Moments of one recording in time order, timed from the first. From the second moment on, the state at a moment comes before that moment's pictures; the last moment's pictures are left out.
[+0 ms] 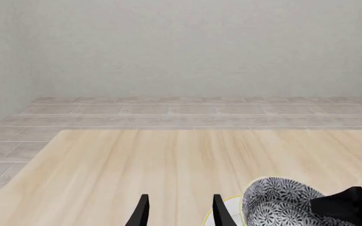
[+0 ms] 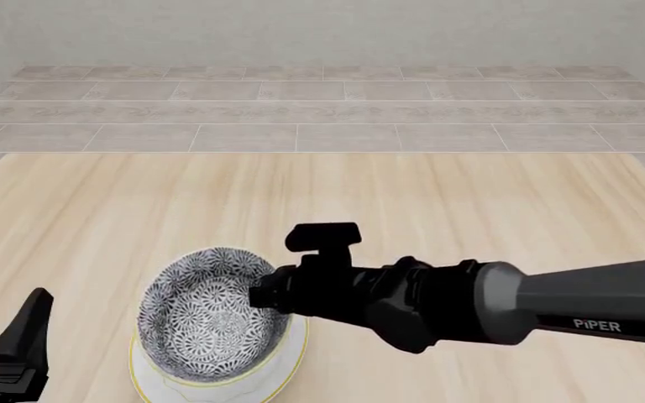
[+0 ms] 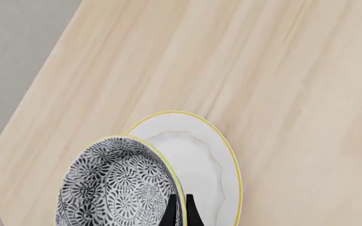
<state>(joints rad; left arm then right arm) 0.00 0.01 0.00 0.00 0.00 0.91 1.74 -0.89 -0.16 0.60</state>
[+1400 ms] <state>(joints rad) 0.00 0.01 0.00 0.00 0.00 0.90 1.78 -0.89 -0.18 0.60</state>
